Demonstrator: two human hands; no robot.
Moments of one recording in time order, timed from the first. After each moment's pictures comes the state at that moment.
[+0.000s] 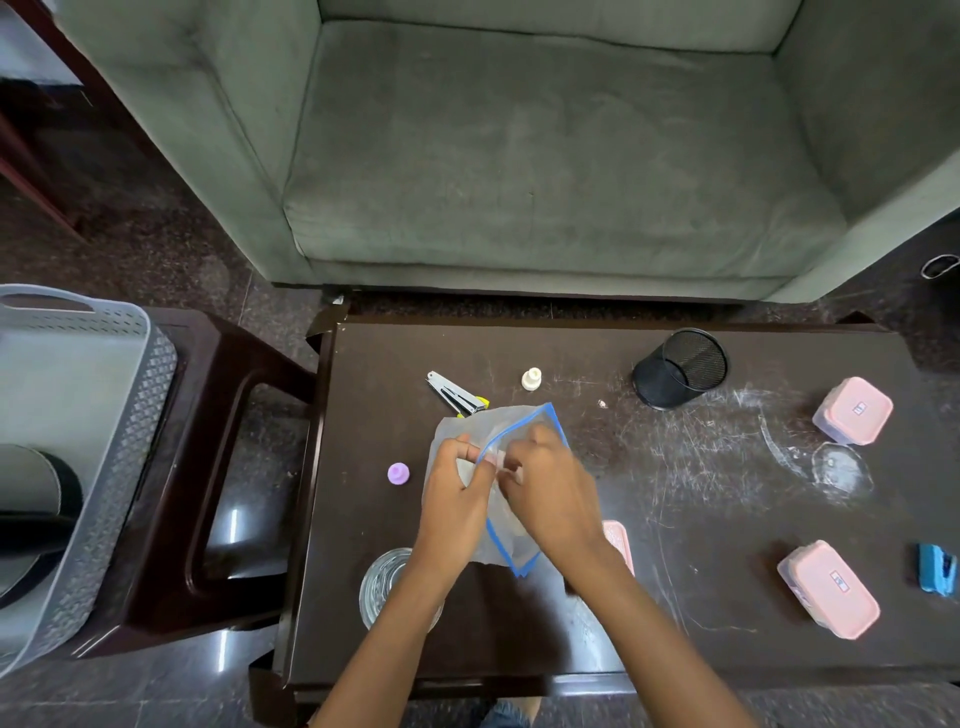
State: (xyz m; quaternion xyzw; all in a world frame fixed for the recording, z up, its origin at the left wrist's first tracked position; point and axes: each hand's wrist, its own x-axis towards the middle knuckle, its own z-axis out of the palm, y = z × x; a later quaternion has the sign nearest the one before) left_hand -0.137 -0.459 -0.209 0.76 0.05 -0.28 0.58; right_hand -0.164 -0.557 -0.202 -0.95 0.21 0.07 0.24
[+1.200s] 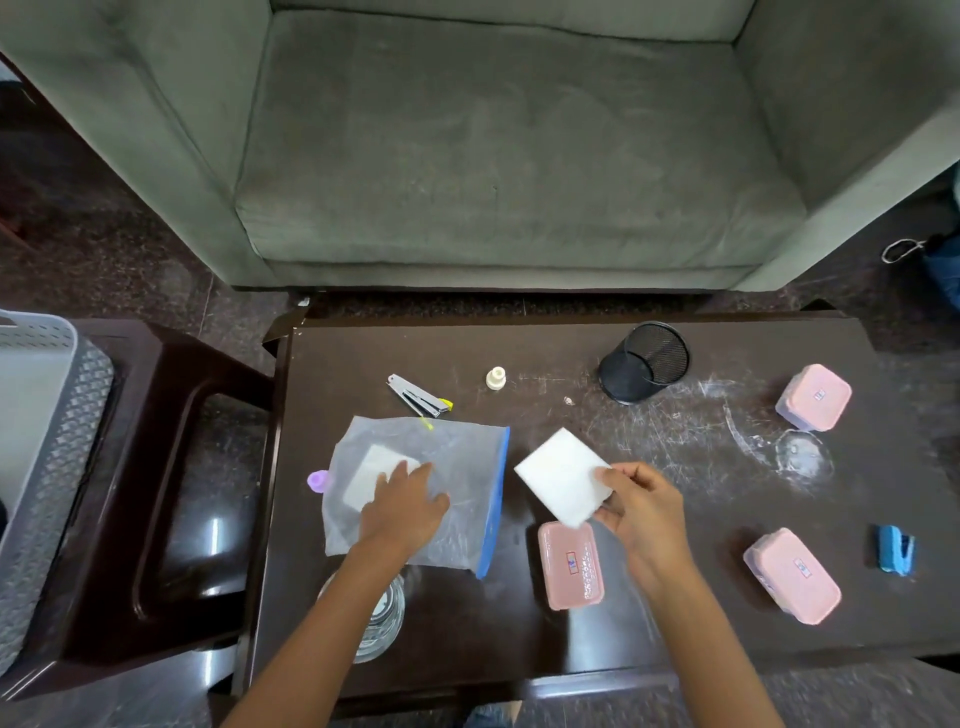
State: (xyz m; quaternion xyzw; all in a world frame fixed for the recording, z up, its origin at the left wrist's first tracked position) left_hand -0.113 -0.451 -0.294 0.90 -0.11 -0.39 0.18; right_hand -0.229 -0.648 -0.229 -0.50 0.55 -0.07 0.67
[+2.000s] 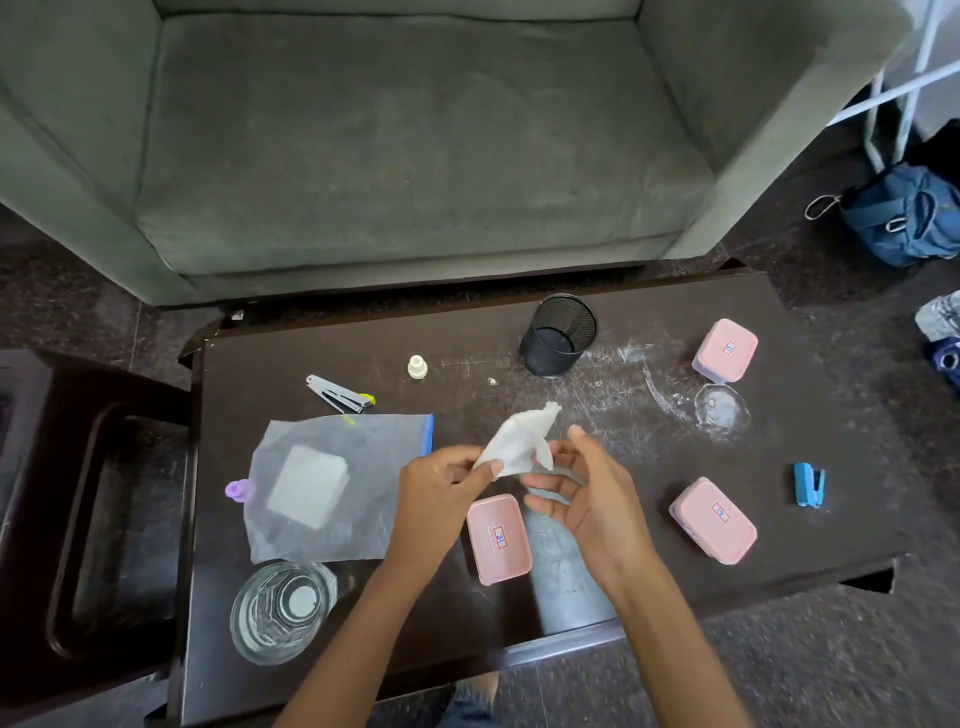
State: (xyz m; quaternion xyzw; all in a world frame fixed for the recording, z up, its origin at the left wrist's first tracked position) left_hand -0.186 -0.546 -0.224 0.76 -0.09 -0.27 0.58; right_hand -0.270 -0.667 -0.193 -0.41 0.47 -0.07 0.77
